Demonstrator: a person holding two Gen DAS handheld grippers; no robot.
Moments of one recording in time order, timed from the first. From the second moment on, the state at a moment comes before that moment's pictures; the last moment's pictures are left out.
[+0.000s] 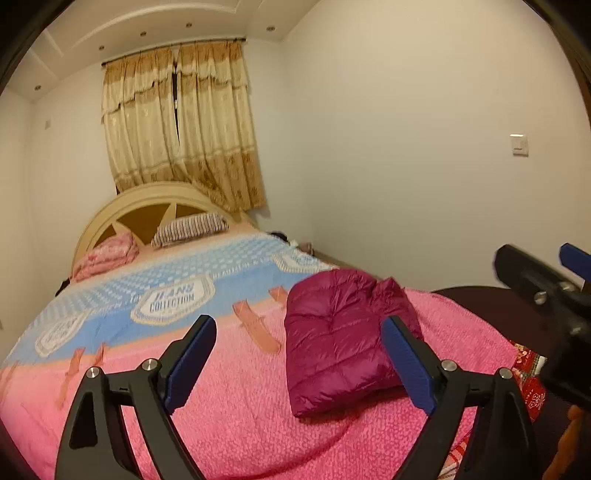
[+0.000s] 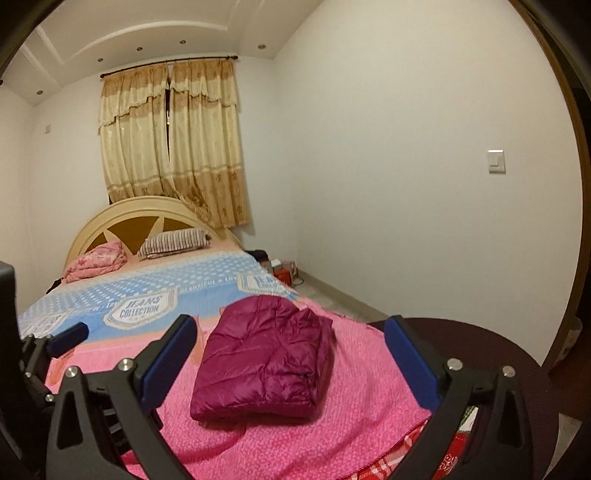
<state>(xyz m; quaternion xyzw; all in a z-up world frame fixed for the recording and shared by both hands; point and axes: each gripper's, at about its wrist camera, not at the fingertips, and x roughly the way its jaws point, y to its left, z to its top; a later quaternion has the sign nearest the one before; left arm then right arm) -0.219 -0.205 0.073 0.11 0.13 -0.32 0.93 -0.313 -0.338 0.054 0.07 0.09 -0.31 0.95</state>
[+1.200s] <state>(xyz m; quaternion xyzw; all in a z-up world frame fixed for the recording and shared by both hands) -0.232 -0.182 0.091 0.07 0.11 -0.32 0.94 -0.309 -0.328 0.052 0.08 0.08 -0.31 0.94</state>
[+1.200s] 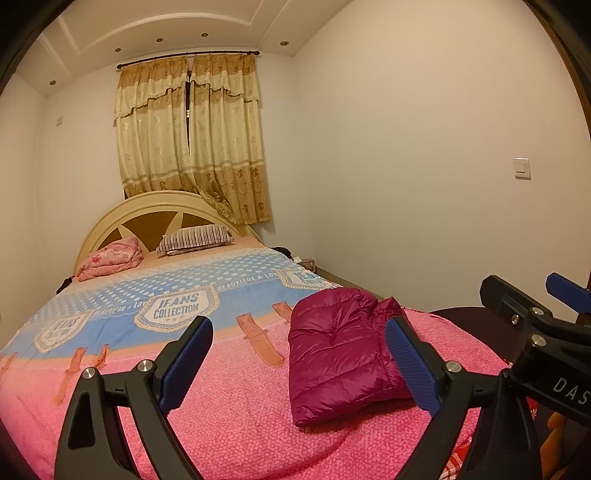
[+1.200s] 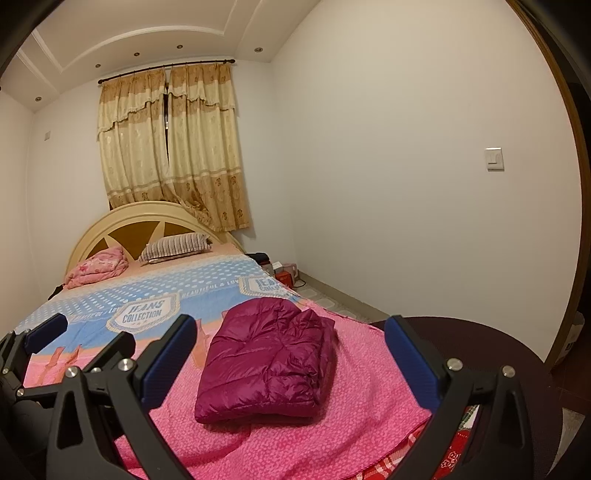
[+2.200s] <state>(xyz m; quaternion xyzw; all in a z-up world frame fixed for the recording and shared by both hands) -0.223 -0.179 0.091 0.07 0.12 -0.31 0.94 -0.309 -0.322 0.054 0.08 0.08 -0.31 0.94</state>
